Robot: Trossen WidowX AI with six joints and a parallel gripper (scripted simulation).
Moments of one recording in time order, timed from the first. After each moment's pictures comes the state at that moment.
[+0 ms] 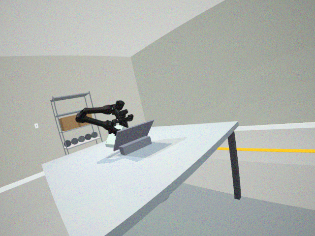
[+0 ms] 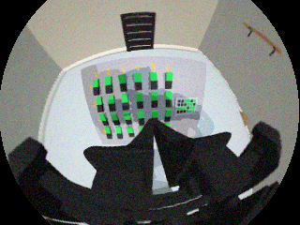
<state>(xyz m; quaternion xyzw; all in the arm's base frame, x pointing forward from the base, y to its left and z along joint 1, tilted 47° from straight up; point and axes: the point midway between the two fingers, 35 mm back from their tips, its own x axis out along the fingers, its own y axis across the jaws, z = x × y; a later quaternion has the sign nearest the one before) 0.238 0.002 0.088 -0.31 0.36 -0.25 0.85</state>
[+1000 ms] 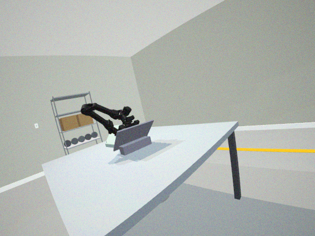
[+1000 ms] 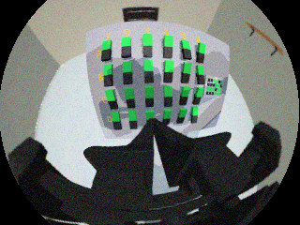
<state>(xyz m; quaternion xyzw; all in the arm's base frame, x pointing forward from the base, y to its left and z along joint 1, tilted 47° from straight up) 0.230 -0.004 0.009 -0.31 0.36 -0.26 0.84</state>
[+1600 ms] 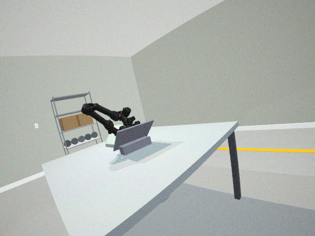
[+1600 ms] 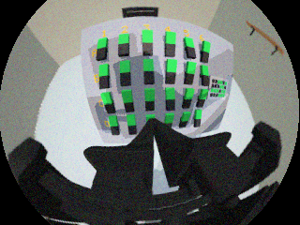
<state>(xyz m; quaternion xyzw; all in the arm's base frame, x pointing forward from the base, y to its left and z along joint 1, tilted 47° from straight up) 0.238 -0.012 0.005 -0.31 0.36 -0.26 0.84</state>
